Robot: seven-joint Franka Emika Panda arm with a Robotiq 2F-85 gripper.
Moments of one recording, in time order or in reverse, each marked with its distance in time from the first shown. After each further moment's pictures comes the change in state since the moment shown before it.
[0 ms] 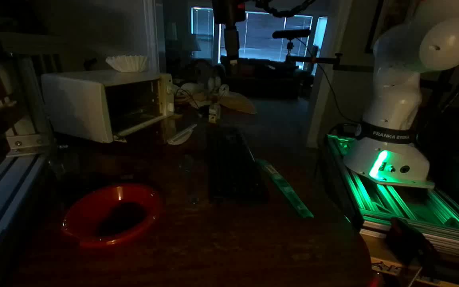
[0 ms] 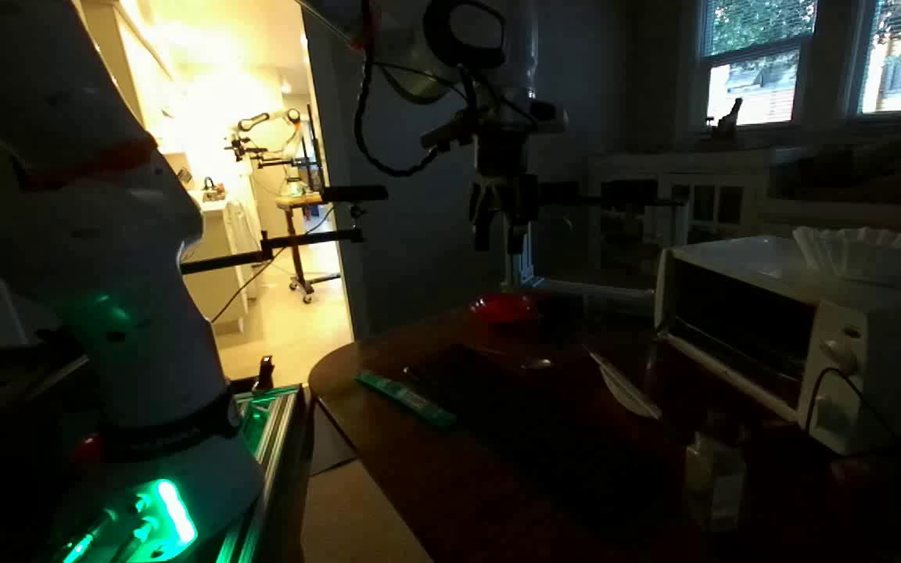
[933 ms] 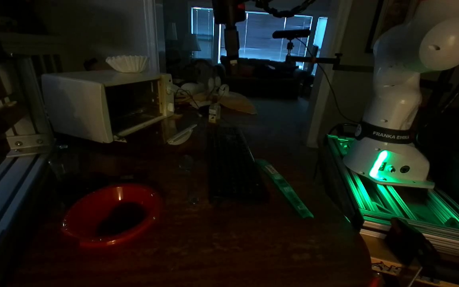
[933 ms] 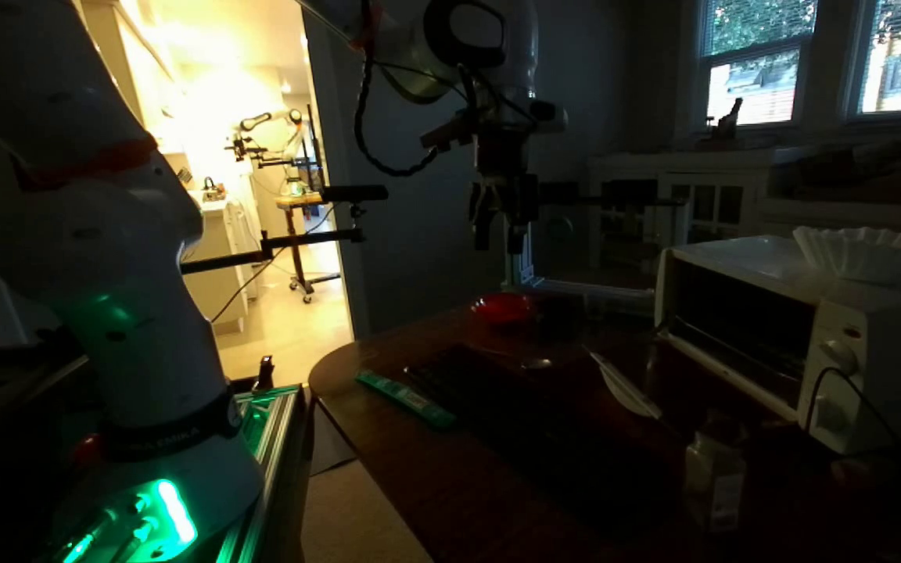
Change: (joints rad) arm 0.000 0.000 0.000 0.000 0.000 0.000 0.000
